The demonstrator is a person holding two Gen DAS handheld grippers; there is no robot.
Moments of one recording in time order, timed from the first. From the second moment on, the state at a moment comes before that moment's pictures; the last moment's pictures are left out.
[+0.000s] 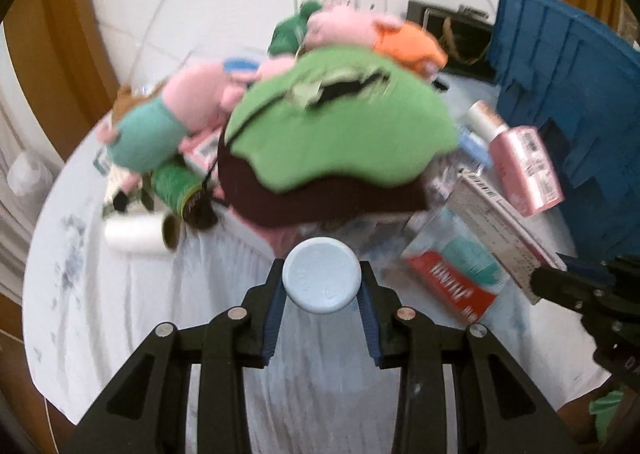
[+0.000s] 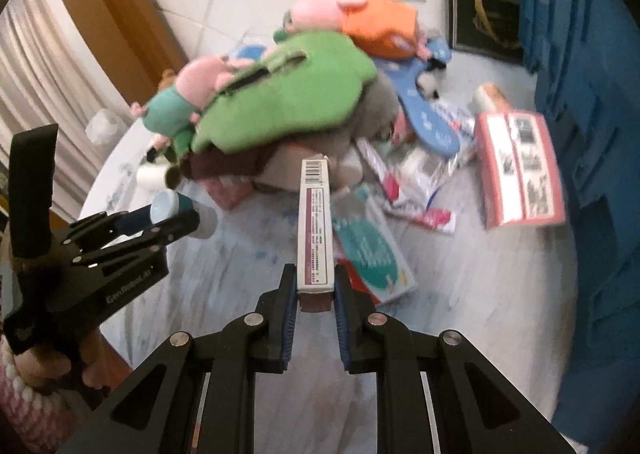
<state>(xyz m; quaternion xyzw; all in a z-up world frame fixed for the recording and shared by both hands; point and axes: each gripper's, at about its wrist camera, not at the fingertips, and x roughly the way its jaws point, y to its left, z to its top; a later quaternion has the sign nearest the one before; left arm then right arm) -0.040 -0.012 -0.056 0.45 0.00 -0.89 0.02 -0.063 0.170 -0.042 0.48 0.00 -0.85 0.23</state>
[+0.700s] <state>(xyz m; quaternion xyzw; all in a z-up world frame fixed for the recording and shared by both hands) -0.033 0.142 0.126 0.24 -0.06 -0.96 -0.11 0.003 0.273 0.151 0.25 0.00 -0.96 0.09</state>
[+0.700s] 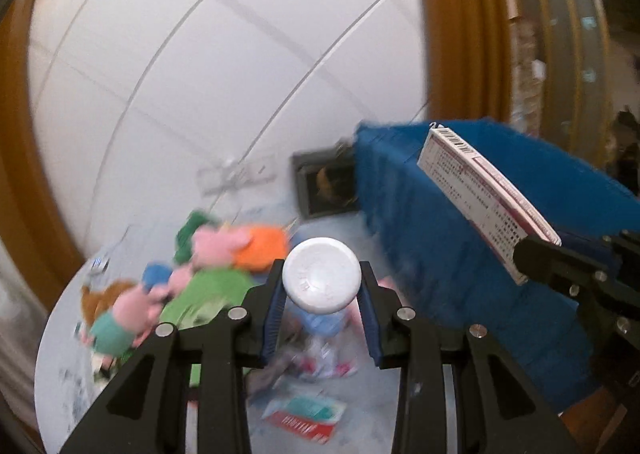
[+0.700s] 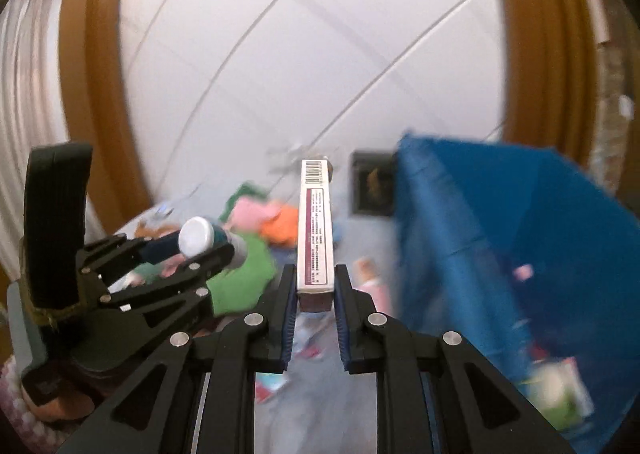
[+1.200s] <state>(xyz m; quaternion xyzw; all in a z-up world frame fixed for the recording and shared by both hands) -0.022 0.314 0.170 0.18 -0.12 -0.95 -0.24 0.056 0.420 0.192 0.20 -0.02 -0.98 -0.08</state>
